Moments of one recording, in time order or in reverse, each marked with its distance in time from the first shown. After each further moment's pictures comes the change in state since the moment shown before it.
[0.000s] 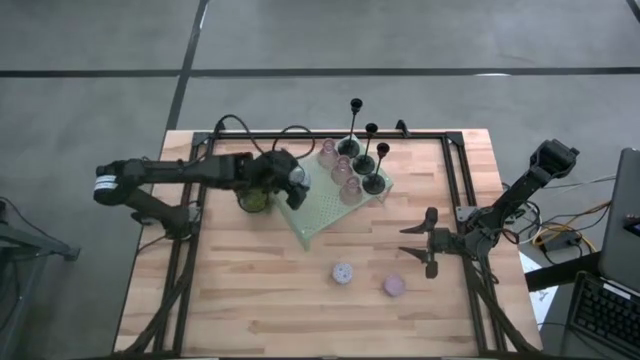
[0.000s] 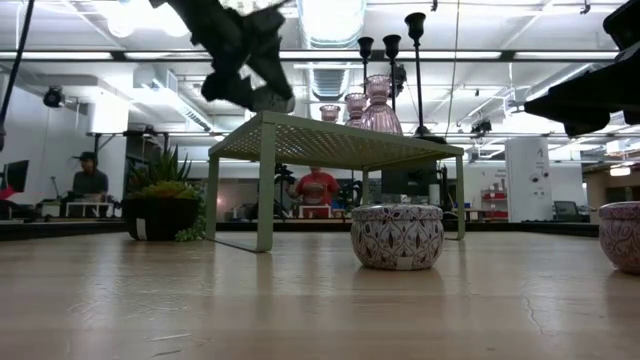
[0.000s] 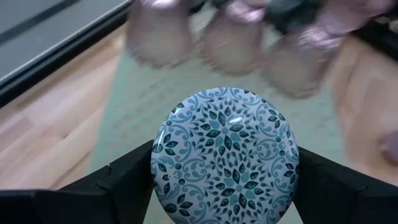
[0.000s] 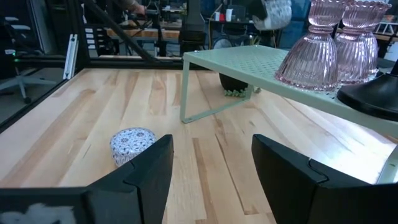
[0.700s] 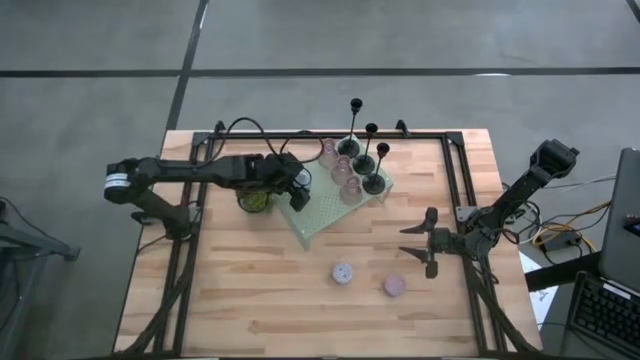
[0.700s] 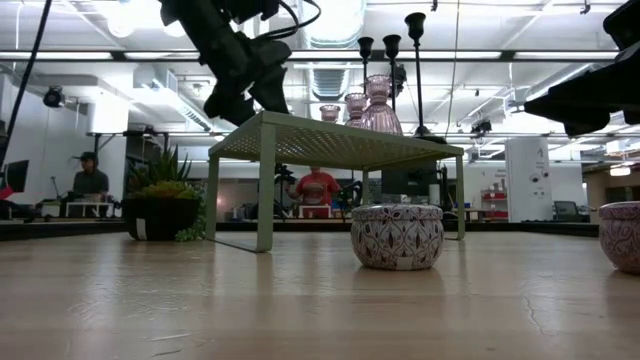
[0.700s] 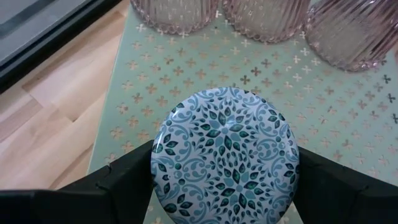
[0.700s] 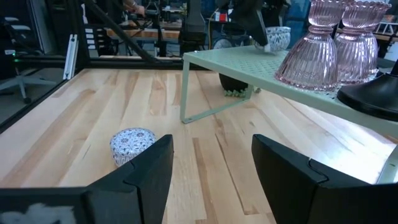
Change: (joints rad) left arm 0.030 0.090 -0.003 -0.028 -0.001 0.024; right arm 0.000 0.000 0.000 0.000 0.000 0.000
